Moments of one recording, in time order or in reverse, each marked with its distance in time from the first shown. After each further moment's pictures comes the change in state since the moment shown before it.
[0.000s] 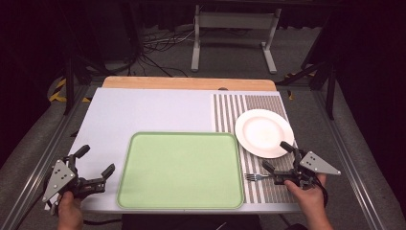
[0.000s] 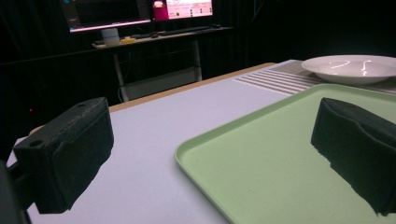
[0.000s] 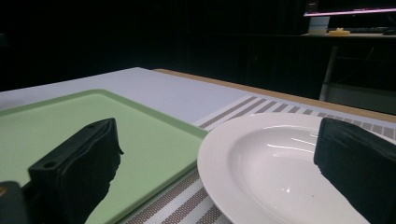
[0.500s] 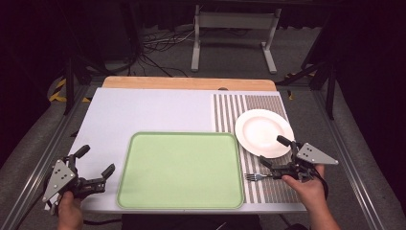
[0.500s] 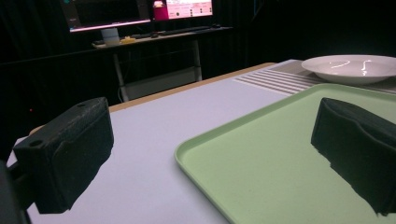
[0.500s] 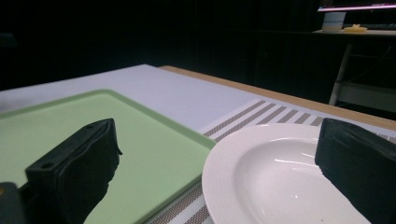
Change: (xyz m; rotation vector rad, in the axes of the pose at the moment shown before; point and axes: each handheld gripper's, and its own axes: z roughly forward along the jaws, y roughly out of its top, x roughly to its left) left arm 0.000 0.000 0.000 0.000 0.001 0.003; right arm -0.003 0.021 0.013 0.064 0.061 -0.037
